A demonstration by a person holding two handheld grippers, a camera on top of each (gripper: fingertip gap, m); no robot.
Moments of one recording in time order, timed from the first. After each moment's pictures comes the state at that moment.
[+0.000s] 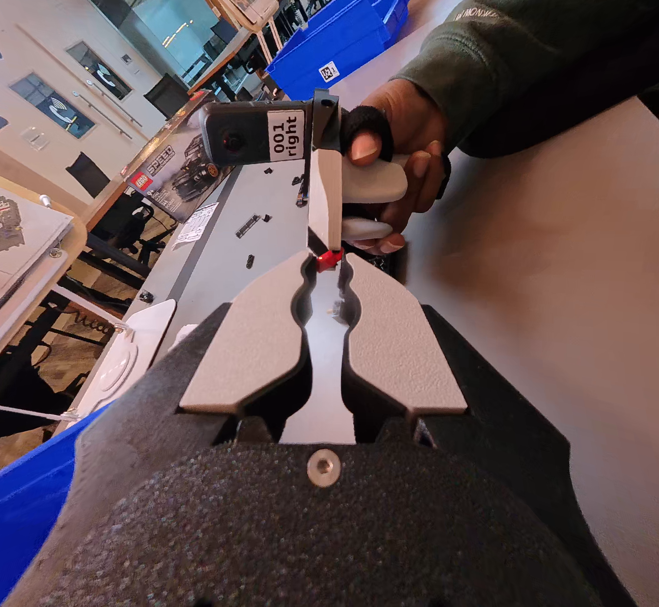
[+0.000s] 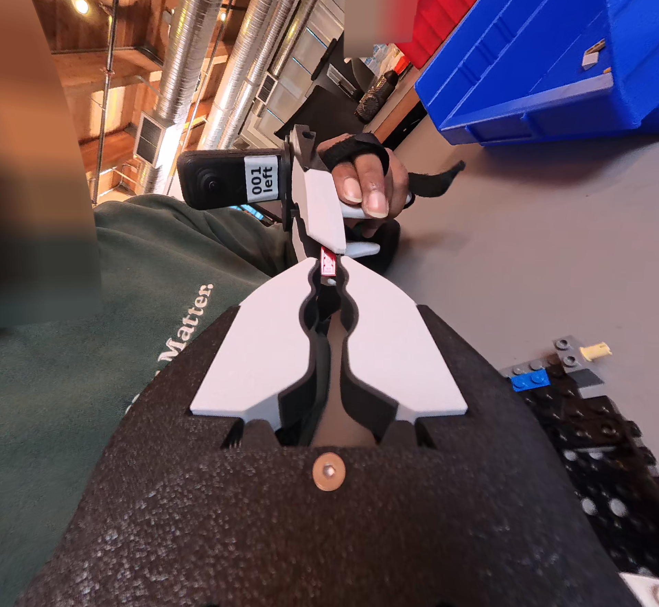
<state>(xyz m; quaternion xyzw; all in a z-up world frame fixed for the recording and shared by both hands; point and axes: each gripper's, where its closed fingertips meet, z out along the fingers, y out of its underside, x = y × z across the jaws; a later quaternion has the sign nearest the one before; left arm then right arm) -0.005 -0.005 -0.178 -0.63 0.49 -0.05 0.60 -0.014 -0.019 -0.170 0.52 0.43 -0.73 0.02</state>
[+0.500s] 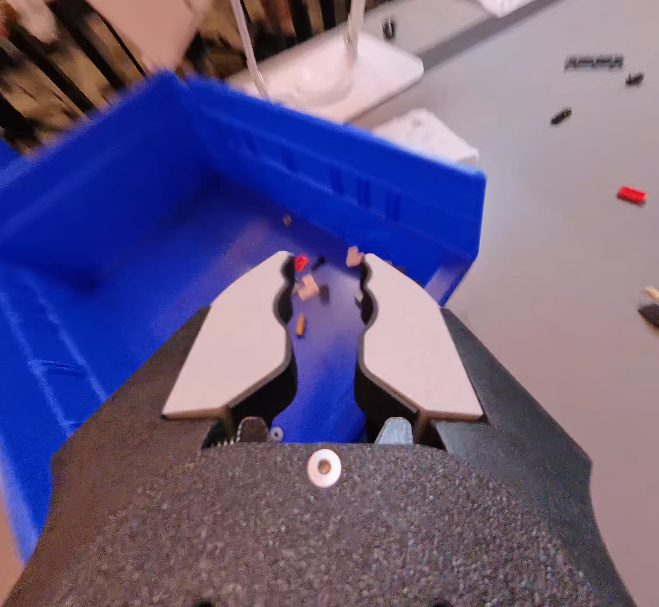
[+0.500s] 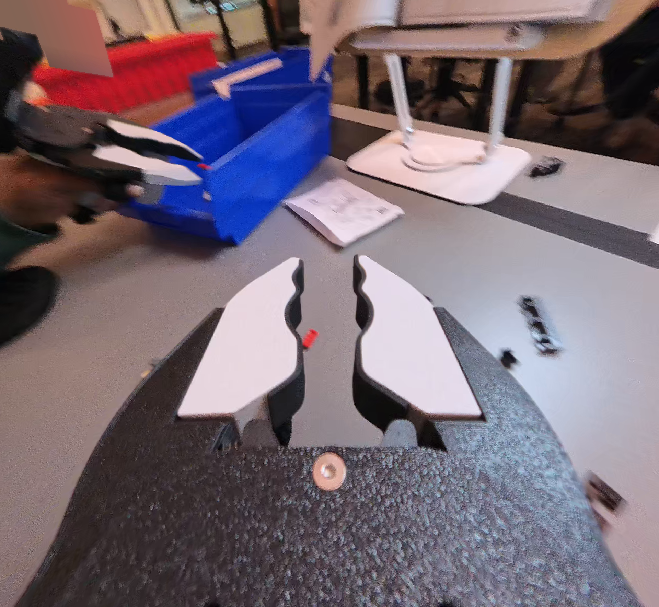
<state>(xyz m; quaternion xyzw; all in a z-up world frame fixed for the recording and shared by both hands) -0.209 0.064 -0.200 -0.86 0.05 0.07 0.50 0.035 0.168 -0.169 0.64 0.45 -0.42 -0.45</state>
